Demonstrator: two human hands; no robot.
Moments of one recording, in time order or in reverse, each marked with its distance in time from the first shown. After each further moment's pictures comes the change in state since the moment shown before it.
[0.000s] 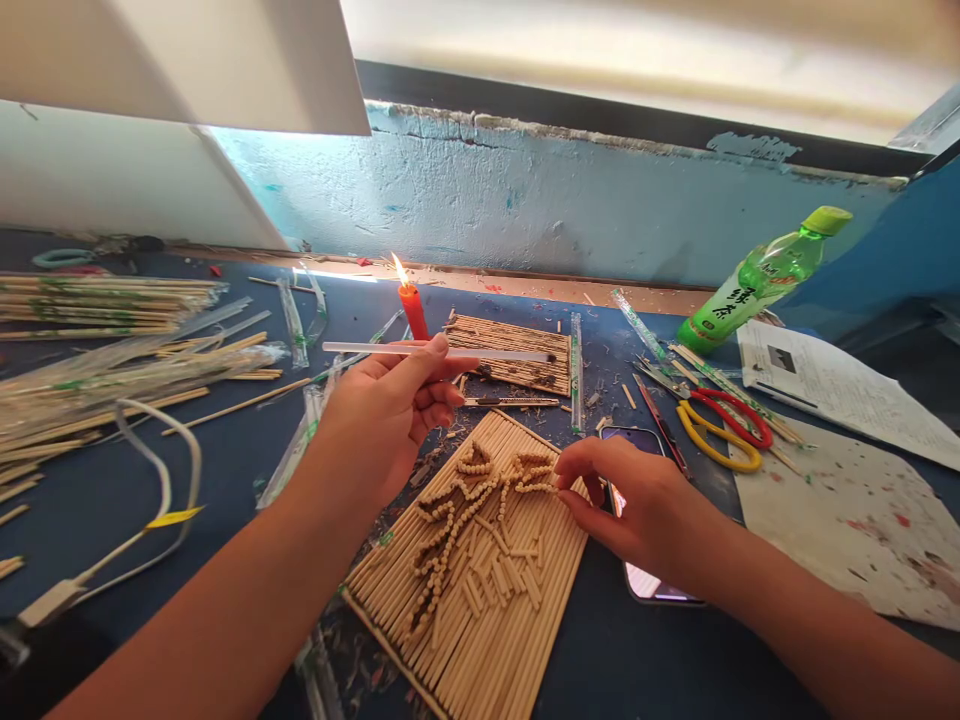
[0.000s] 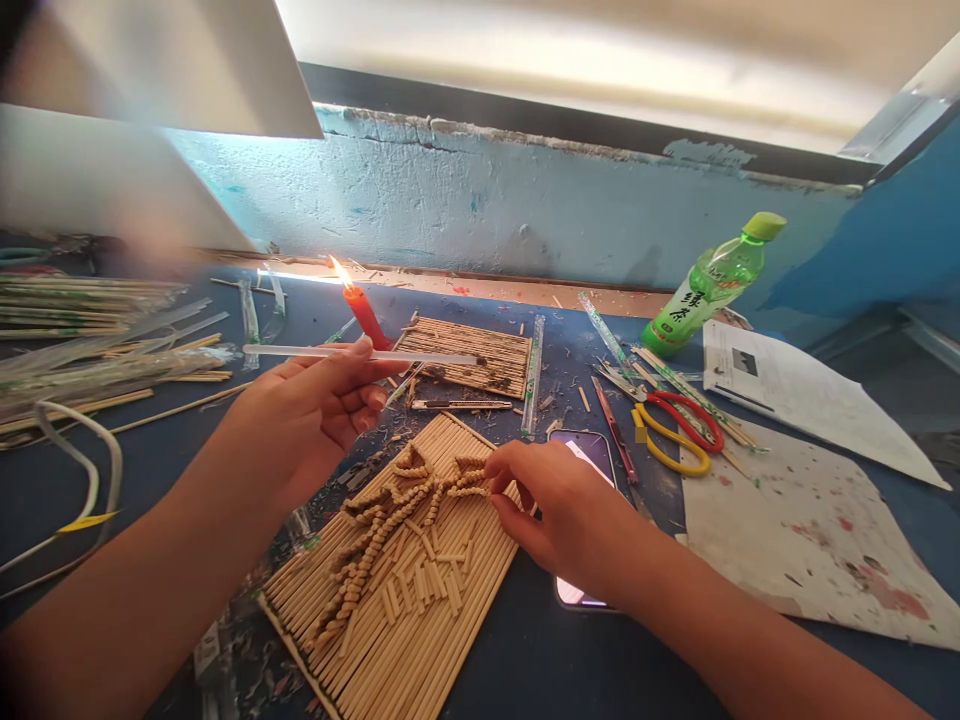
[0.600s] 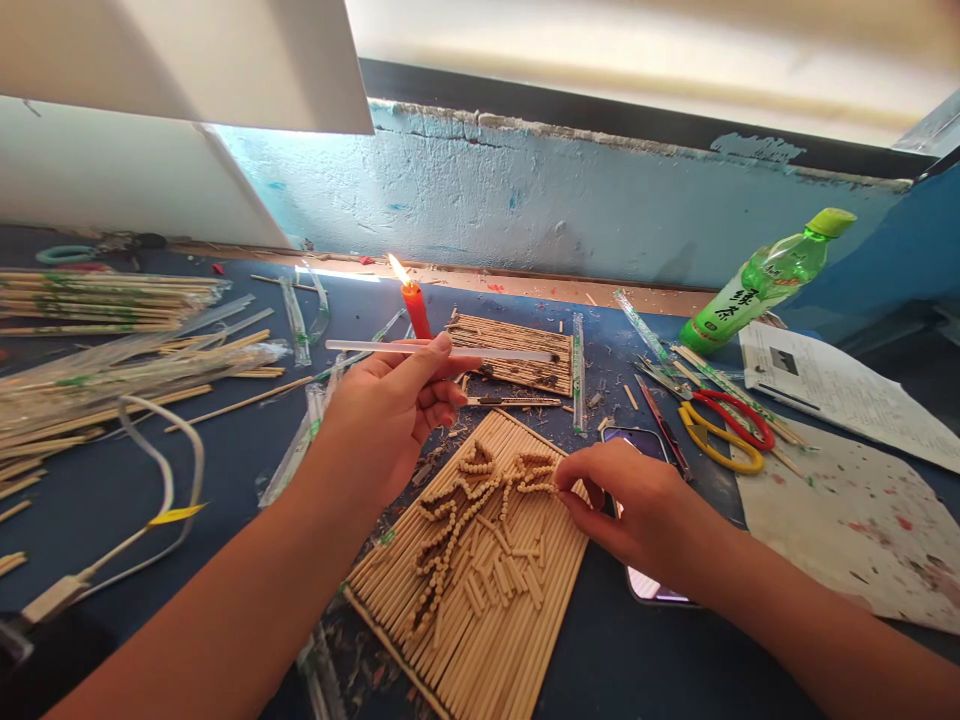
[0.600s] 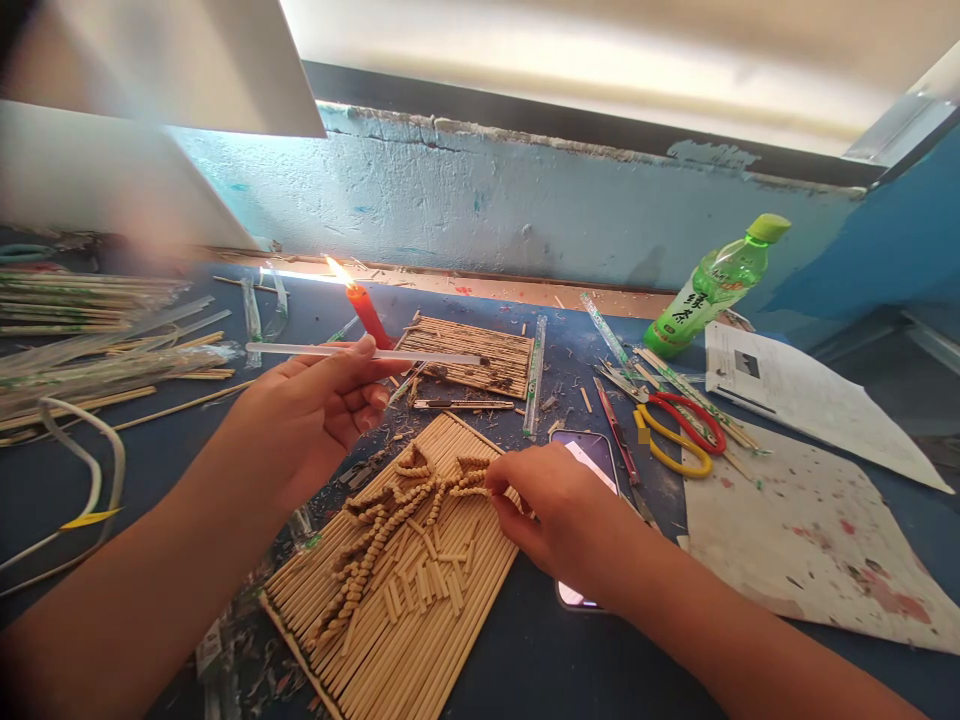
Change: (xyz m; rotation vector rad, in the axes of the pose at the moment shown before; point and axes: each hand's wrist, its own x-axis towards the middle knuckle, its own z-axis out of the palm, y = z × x) left_hand 0.000 0.001 0.000 -0.003 0.004 -0.009; right_hand -0.001 0.006 0.006 -0.040 0.026 -0.076
